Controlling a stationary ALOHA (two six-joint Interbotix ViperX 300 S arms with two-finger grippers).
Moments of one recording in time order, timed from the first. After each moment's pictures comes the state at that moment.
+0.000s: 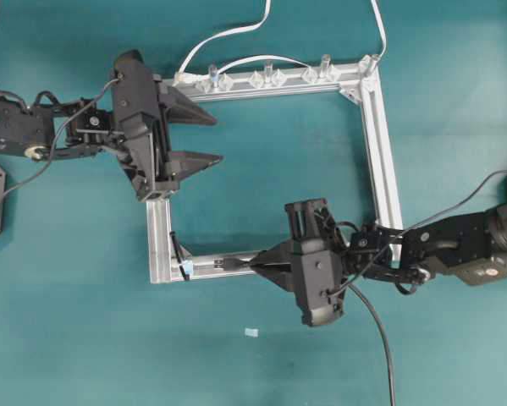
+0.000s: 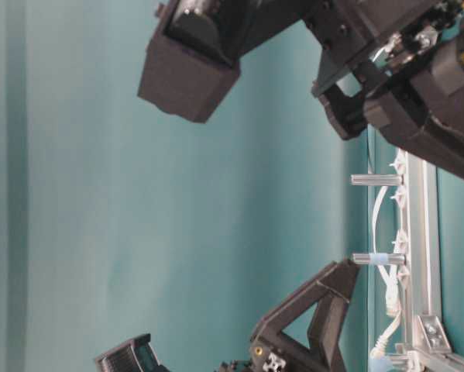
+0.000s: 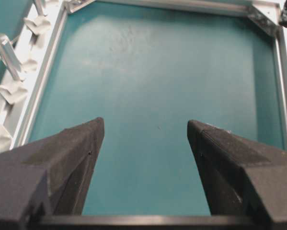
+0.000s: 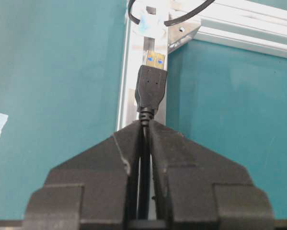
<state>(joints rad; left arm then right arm) 0.14 -0.15 0.90 -0.07 -0.27 0.00 0.29 0.18 0.66 0.71 -0.41 -0.62</state>
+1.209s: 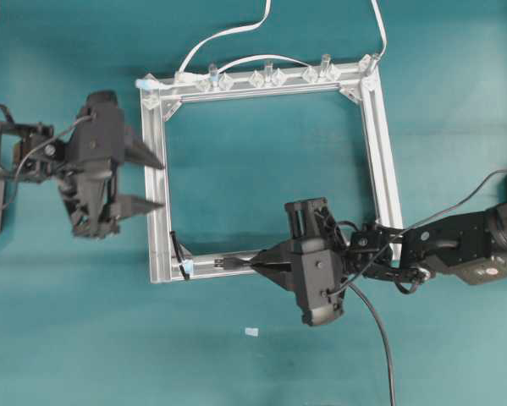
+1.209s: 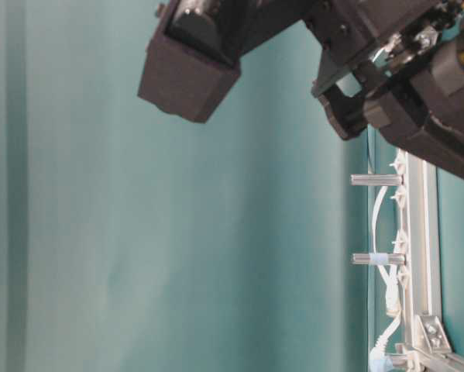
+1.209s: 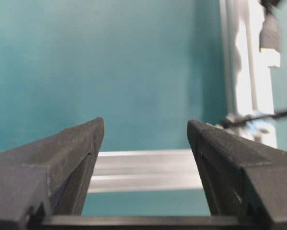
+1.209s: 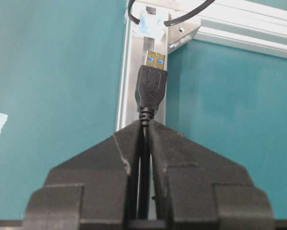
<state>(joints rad) 0.00 -0.40 0.98 -0.07 0.16 0.00 0.29 0.18 0.66 0.71 -0.41 -0.62</state>
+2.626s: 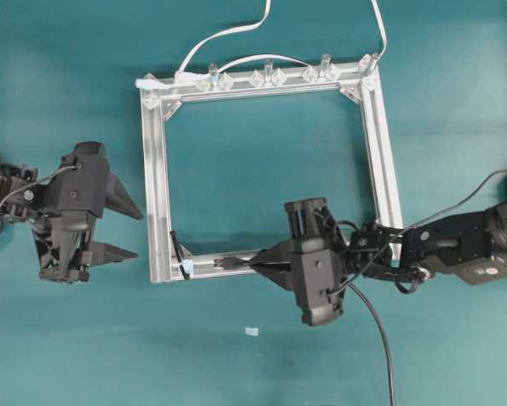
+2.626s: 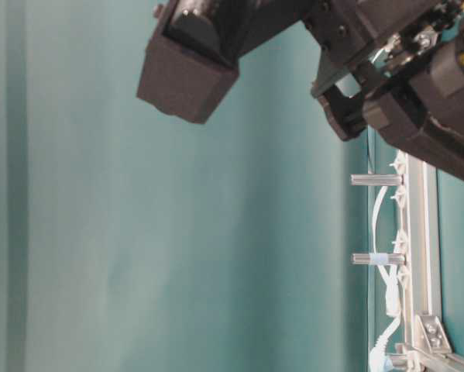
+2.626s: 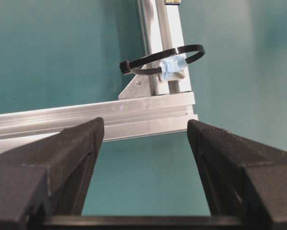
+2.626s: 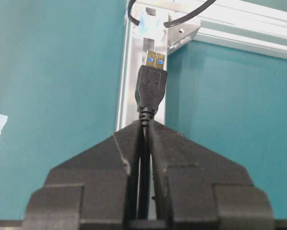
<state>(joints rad) -0.17 -0.43 1.01 -0.07 0.22 -0.10 0.29 0.18 0.66 0.71 -0.41 -0.62</state>
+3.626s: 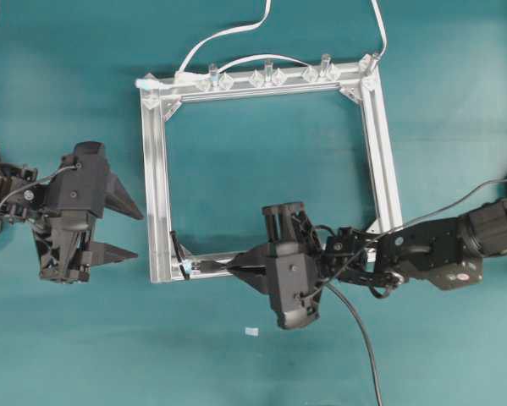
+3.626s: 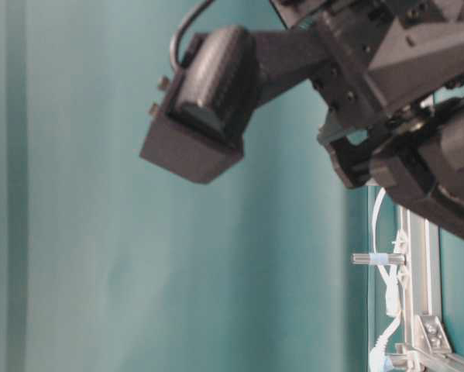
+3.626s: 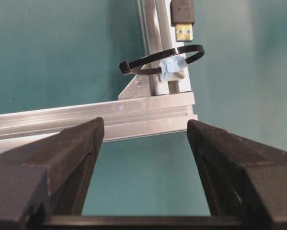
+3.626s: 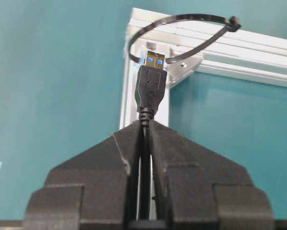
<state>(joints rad) -0.17 -0.43 1.01 -0.07 0.22 -0.10 0.27 0.26 0.55 0.71 -0.41 -0.61</state>
